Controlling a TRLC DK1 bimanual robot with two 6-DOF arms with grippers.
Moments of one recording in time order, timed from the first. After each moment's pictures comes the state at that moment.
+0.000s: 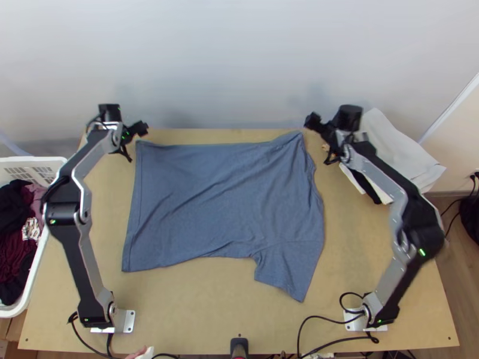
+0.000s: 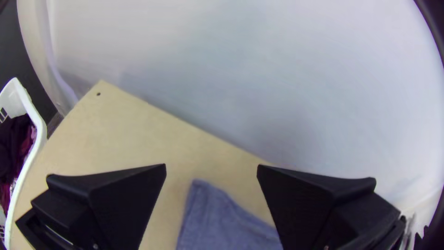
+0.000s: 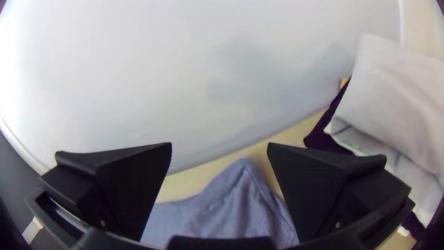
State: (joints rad) left arm 0.07 2.17 1.85 -0.32 -0.06 -0.40; right arm 0.17 1.87 1.48 0.01 -0.04 0.60
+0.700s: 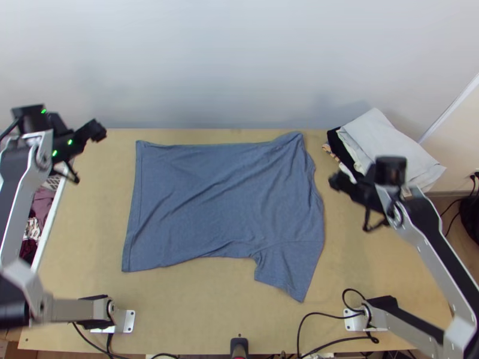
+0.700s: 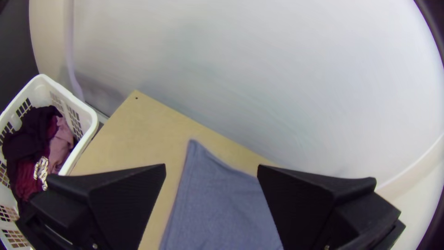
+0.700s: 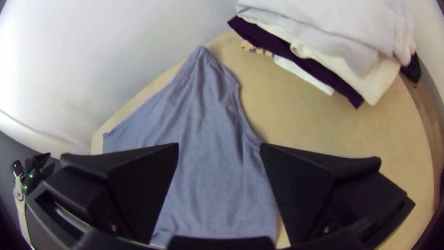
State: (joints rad) left arm 0.19 1.42 1.49 -0.65 0.17 -0.38; right arm 0.16 1.13 0.98 -0.61 -0.12 0.64
